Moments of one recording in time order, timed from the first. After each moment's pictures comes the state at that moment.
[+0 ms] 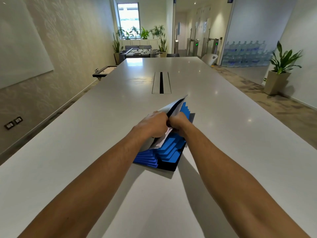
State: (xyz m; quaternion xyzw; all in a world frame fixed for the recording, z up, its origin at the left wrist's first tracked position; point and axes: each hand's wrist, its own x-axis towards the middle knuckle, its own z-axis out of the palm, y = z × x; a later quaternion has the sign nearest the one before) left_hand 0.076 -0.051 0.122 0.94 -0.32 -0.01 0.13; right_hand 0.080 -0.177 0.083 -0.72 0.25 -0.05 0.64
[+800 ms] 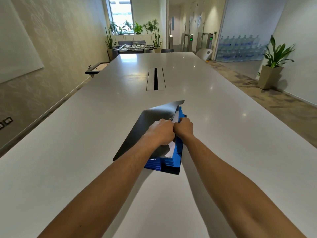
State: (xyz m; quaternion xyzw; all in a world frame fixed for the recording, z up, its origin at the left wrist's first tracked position) left_hand 0.061 -0.086 0.089 0.93 -0.35 -0.02 0.10; right_hand 0.077 -0.210 0.027 -0.82 0.30 -0.17 0.47
